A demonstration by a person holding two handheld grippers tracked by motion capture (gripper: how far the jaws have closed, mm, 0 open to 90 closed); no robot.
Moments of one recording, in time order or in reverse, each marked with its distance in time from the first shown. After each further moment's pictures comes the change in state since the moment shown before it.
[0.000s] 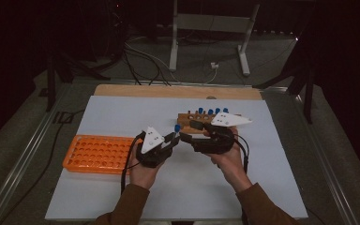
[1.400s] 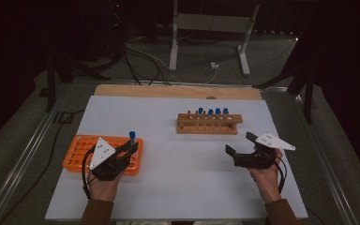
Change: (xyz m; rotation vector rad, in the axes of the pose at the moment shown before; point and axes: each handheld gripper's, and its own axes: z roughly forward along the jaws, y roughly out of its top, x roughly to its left) left arm 0.051 -0.048 -0.091 -0.045 0.151 -0.097; right arm -0.059 -0.087 -0.089 -0.012 -0.390 0.068
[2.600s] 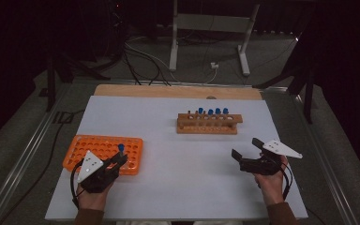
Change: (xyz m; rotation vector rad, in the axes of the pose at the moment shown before) left arm 0.014 -0.036 -0.020 0.023 0.008 -0.027; right arm -0.010 -0.020 -0.013 -0.011 -0.033 0.047
